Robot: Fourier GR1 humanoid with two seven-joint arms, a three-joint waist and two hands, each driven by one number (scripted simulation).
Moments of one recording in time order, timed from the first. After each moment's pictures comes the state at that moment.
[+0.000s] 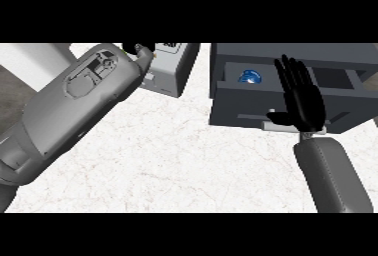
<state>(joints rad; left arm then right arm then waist) -1.23 0.36 -0.63 -0.95 0.57 0.79 0.22 -0.48 -0.18 -0.05 -1.07 1.20 -0.46 -0.13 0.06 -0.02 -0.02</state>
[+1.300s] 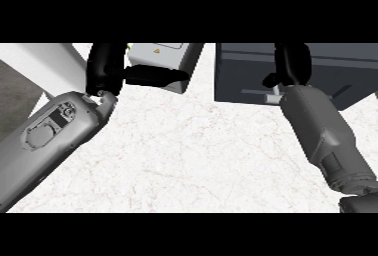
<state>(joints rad) -0.90 0.51 -0.63 -1.31 0.50 0.78 0.26 -1.02 -0.21 -0.23 -0.34 1.24 -0.74 -0.09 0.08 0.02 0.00</state>
